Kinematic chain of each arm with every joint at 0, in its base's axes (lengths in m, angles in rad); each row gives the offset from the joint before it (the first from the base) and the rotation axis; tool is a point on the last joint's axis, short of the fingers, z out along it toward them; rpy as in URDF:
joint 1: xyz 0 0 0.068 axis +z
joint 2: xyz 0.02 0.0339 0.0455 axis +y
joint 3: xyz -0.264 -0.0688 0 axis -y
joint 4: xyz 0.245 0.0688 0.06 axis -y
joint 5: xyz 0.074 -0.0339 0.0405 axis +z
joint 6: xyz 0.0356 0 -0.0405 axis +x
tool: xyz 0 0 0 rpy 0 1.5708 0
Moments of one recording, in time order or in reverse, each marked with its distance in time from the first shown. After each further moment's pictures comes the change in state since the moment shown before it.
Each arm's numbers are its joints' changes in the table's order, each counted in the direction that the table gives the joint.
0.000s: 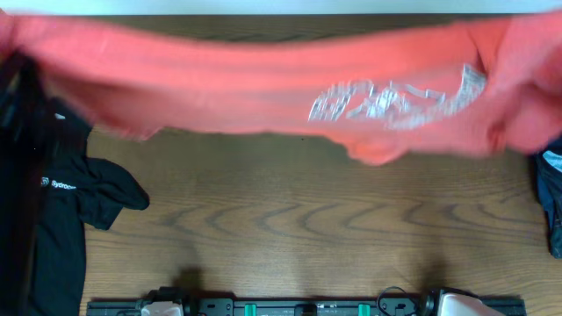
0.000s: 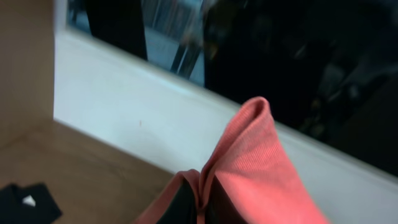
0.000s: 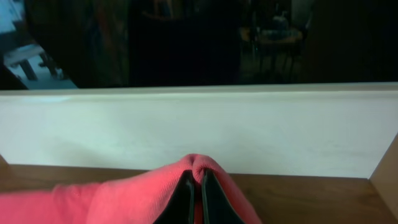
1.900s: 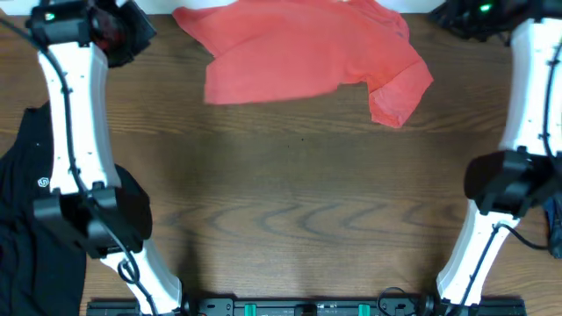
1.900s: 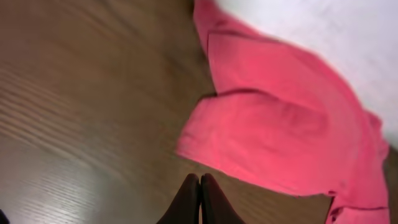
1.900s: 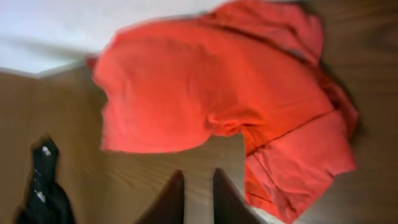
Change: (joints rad) left arm 0.124 0.894 0.021 -0.043 -0.279 -0.039; right arm 0.036 0.923 0.000 0.028 0.283 0.085
